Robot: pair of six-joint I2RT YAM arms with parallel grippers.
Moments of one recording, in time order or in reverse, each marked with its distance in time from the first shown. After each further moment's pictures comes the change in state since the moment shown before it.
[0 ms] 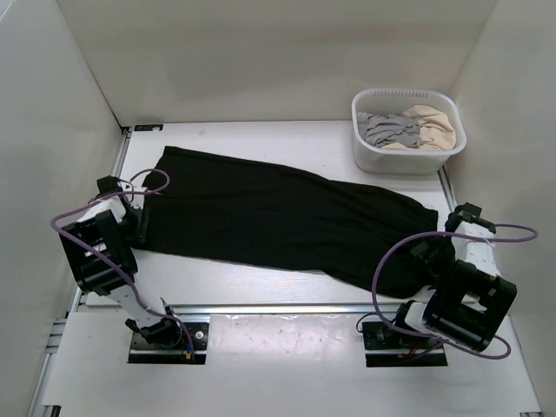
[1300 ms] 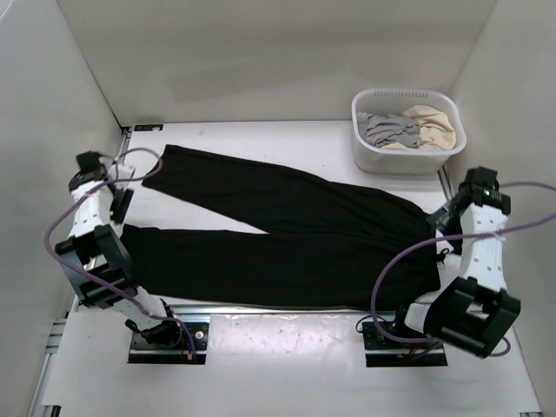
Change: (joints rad) left arm 0.035 -0.114 0.208 -0.177 -0.153 0.242; right arm 0.075 -0.039 0.286 -0.066 0.117 0.055
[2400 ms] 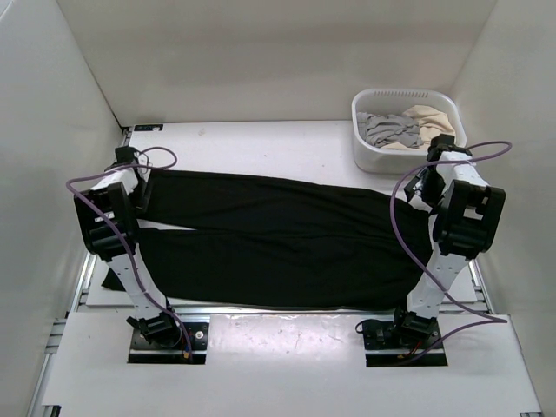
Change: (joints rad) left arm -0.179 0.436 0.171 0.200 -0.150 -0.242; right arm 0.175 0.752 0.446 0.201 0.027 0.006
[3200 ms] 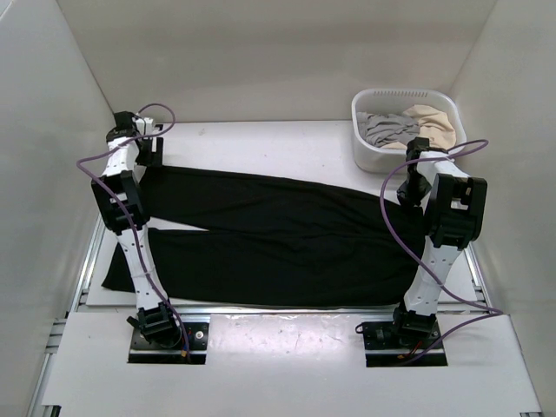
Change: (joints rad) left arm -0.015 0.461 0.790 -0.150 0.364 -0.147; right arm 0.104 0.108 0.021 0.015 0.077 0.101
